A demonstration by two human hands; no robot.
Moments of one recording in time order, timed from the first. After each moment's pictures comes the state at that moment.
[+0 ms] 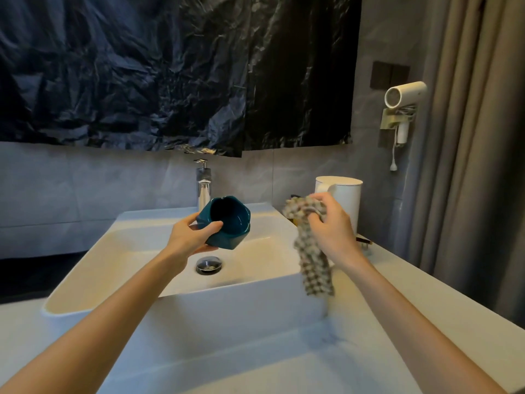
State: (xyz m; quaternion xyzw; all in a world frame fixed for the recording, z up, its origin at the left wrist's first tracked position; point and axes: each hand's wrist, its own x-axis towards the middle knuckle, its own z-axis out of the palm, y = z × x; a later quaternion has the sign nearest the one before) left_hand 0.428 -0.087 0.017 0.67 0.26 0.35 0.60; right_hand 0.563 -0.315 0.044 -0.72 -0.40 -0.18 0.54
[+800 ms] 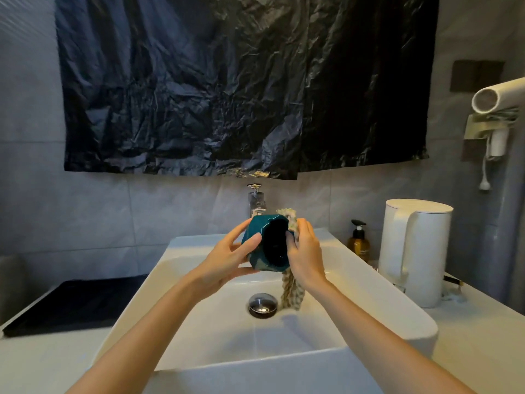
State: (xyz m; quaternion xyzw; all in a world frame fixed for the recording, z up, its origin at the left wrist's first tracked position) left_hand 0.416 -0.032 0.042 0.72 0.12 0.27 0.63; right_hand 0.570 -0.106 0.012 -0.67 -0.44 -0.15 0.58
